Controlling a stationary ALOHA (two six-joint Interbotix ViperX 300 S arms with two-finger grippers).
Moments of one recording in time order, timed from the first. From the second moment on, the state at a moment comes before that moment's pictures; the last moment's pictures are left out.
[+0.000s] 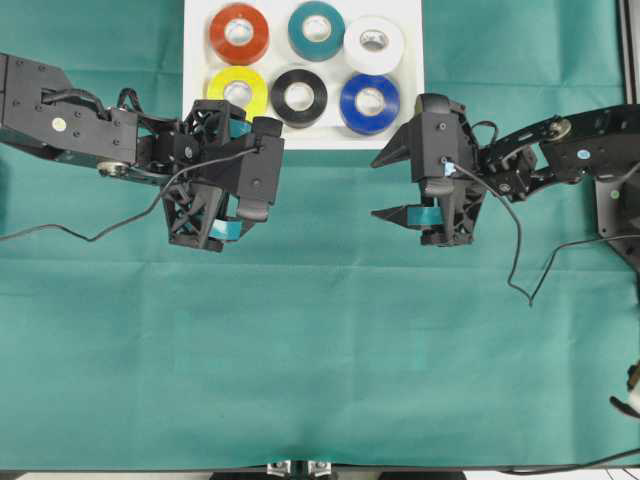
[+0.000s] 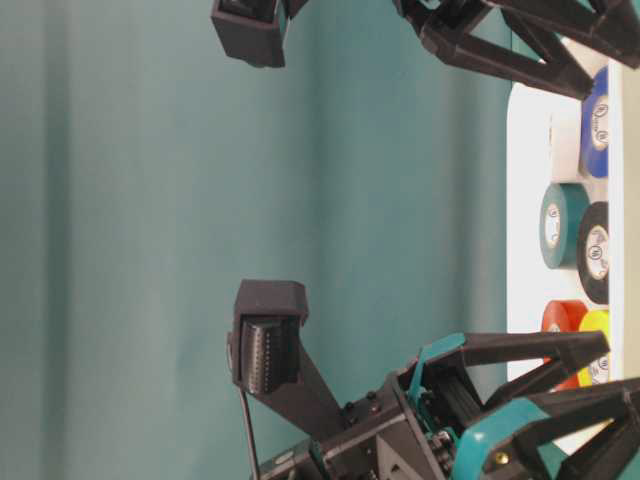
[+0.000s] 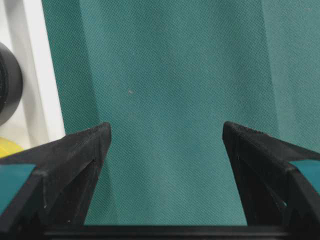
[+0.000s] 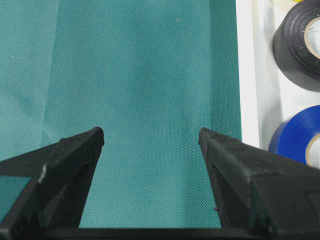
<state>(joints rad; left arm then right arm) 0.00 0.02 0.59 -0.02 0.36 0.20 -0.03 -0.15 0.91 -0.95 -0.06 1.08</state>
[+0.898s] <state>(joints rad) 0.00 -0.13 0.71 -0.02 0.35 0.20 -0.03 -0.31 0.98 -0.95 -0.06 1.08</state>
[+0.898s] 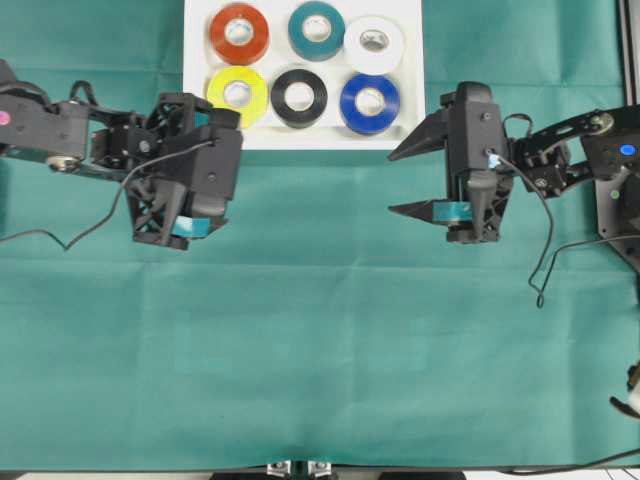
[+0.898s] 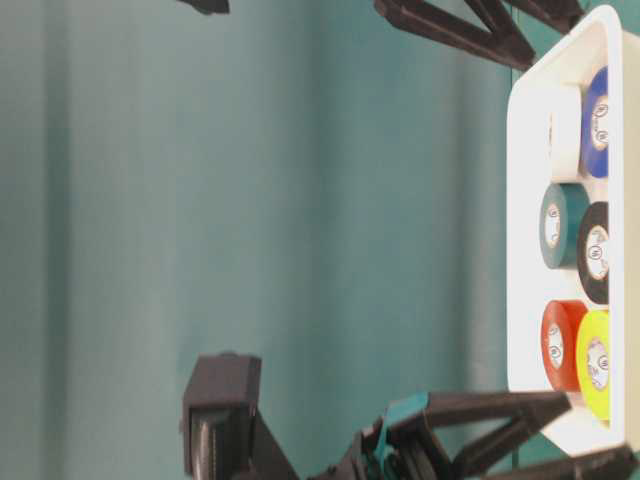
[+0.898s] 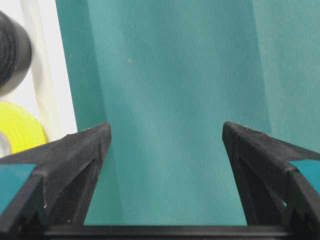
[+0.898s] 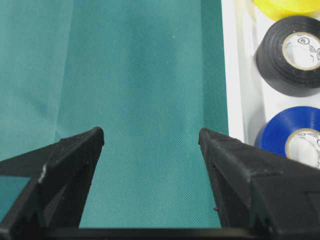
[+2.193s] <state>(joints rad) 0.03 -0.41 0.99 -0.02 0.13 0.19 -0.03 -0.67 1.19 -0.95 0.00 1.08</state>
